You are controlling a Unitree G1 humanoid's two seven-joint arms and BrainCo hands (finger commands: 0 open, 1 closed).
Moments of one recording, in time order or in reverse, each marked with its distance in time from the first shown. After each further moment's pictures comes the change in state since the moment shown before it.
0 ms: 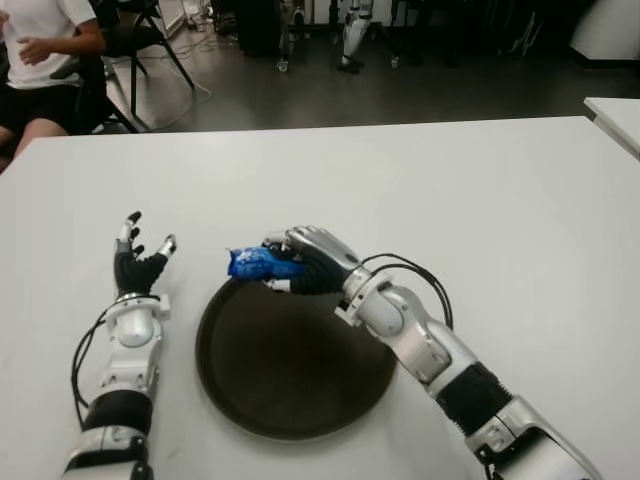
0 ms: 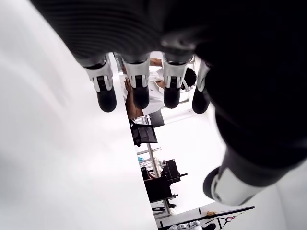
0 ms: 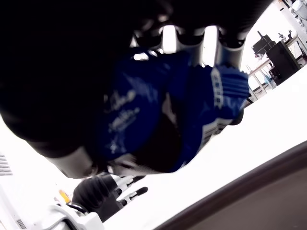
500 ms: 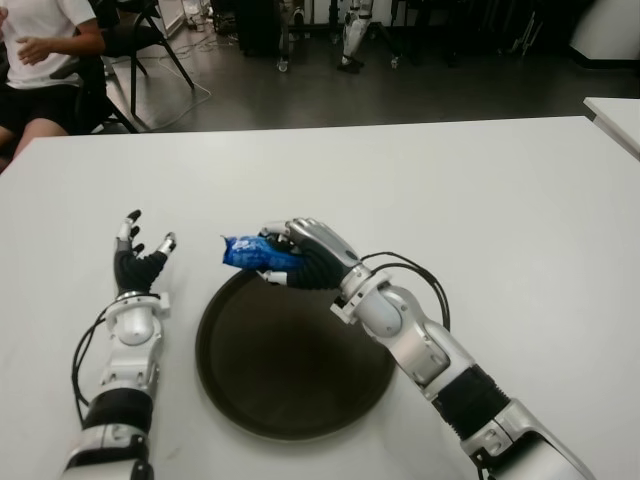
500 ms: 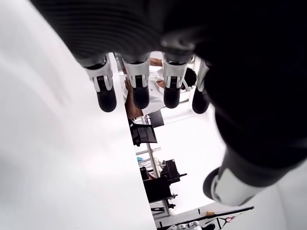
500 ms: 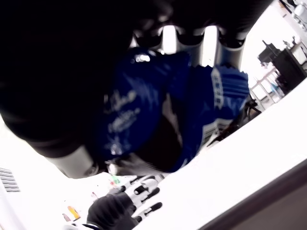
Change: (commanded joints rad) left arm -0.001 -0.005 0.005 -0.006 -0.013 0.003 -0.008; right arm 0.022 0.036 -0.014 -0.009 0.036 -0.001 -0.046
